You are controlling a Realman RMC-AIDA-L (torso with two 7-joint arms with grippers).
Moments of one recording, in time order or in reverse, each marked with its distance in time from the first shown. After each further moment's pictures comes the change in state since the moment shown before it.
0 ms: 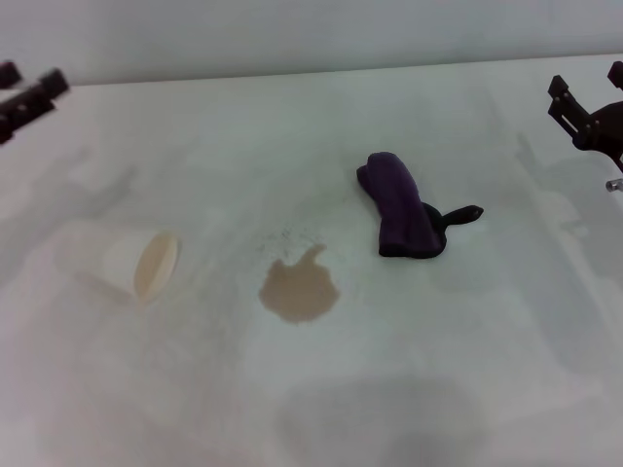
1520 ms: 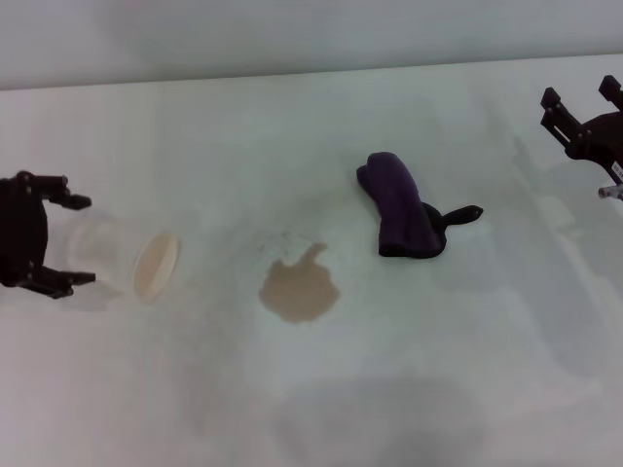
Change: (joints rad) left arm -0.061 -0.083 -0.030 0.705 1.264 0.271 -0.007; right arm 0.012 0.001 0.000 0.026 0.000 -0.031 0.020
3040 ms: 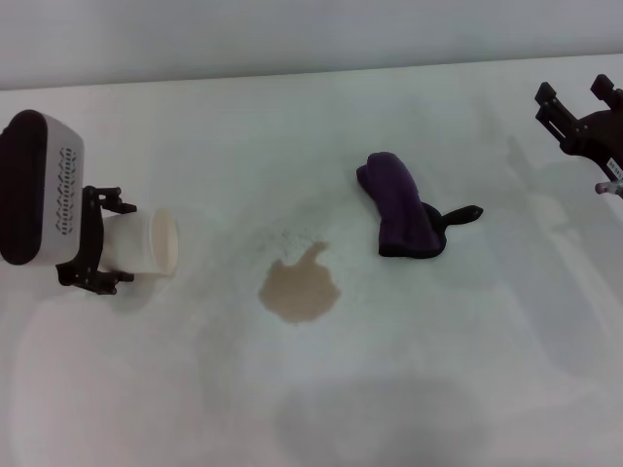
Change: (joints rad) left arm -0.050 -0.101 0.102 -0.193 0.125 -0.328 0.178; right arm 0.011 0.000 0.000 0.018 -0.002 0.023 0.086
